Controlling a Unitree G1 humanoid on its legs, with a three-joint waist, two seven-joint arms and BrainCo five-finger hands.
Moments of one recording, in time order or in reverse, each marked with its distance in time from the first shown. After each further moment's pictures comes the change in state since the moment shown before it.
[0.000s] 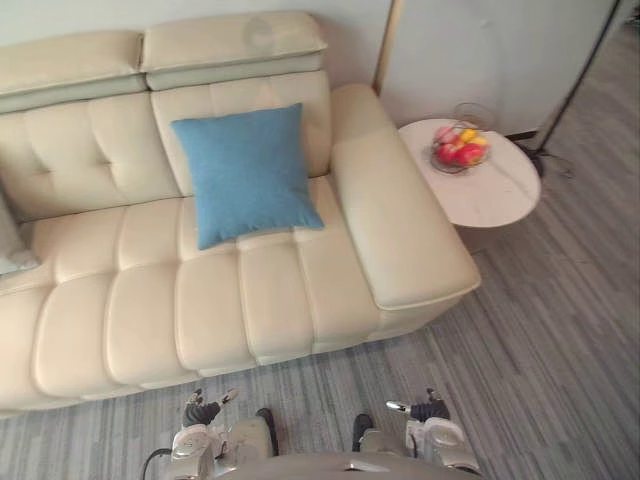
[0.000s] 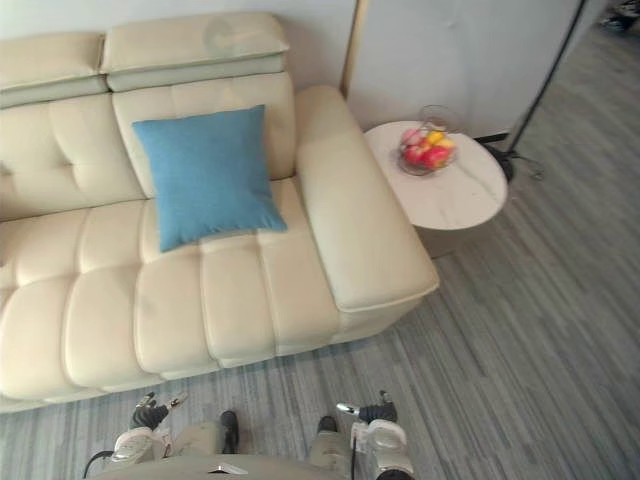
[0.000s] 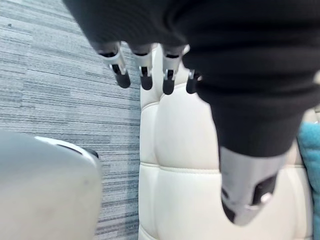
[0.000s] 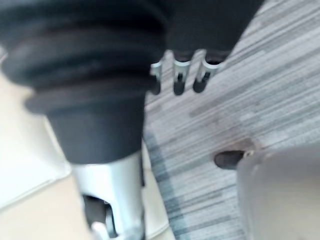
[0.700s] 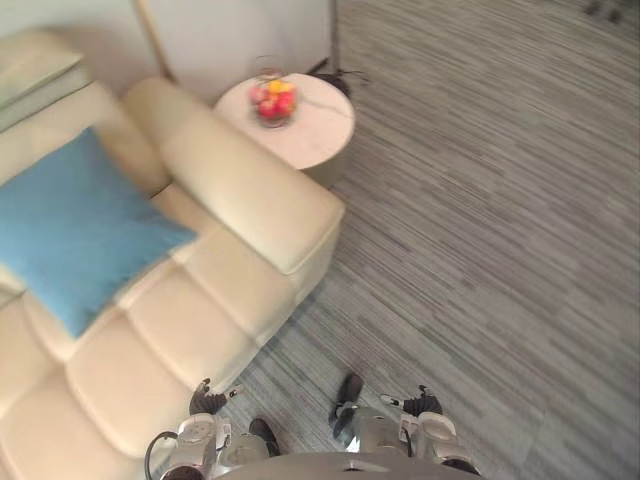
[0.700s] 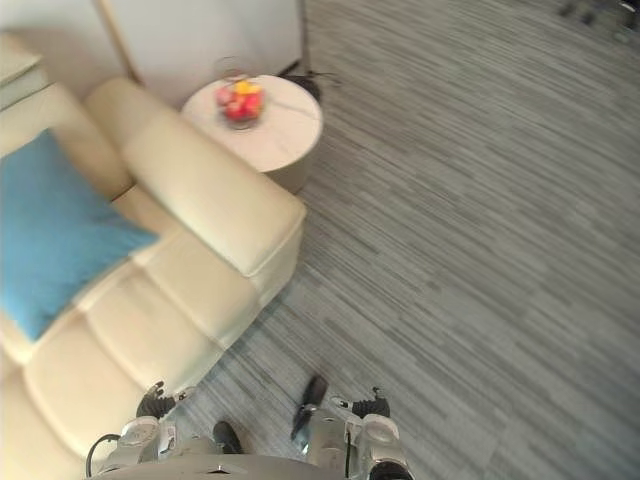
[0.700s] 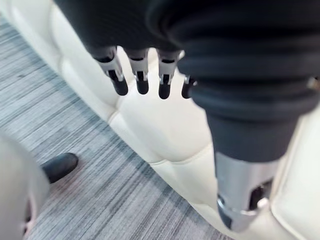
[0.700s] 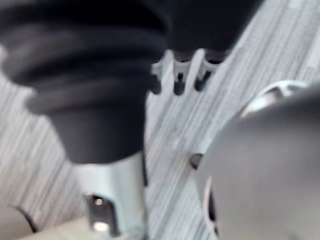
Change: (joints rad) left arm -0.048 0.016 -0.020 -0.009 0.107 0.017 0.008; right arm -0.043 -0.026 0.003 0.028 0.037 -0.001 -0.023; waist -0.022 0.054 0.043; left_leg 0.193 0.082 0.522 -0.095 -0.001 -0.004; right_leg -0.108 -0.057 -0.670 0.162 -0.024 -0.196
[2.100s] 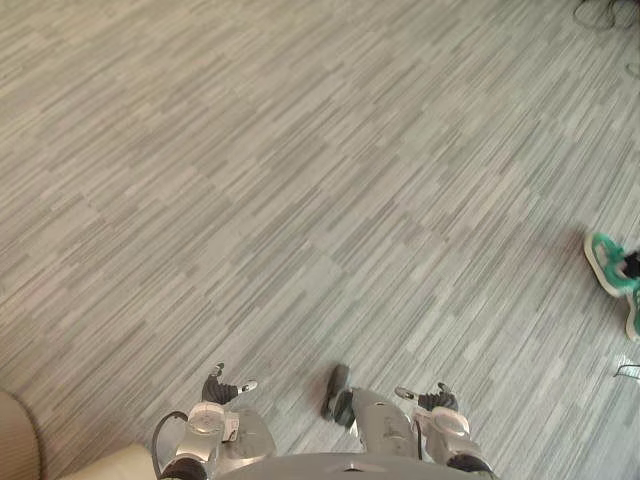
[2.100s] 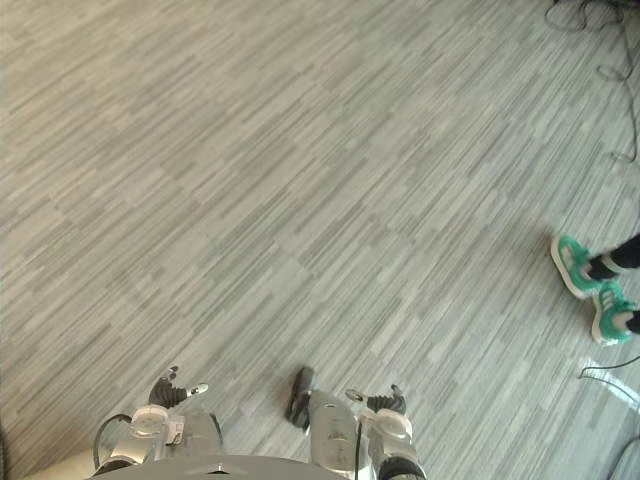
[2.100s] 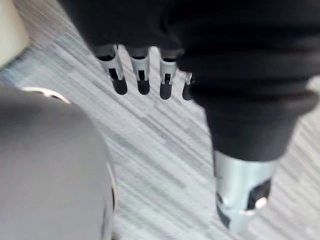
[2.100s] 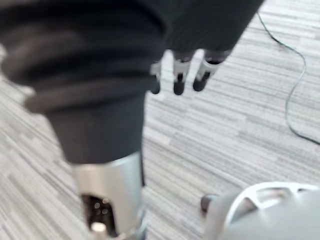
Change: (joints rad) left arm -0.027 0.016 -0.137 -0.045 0.011 -0.026 -0.001; right arm -0.003 -0.033 -0.019 0.001 0.074 0.003 -0.049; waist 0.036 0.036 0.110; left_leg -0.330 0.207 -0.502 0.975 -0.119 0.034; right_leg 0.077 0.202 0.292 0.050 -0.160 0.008
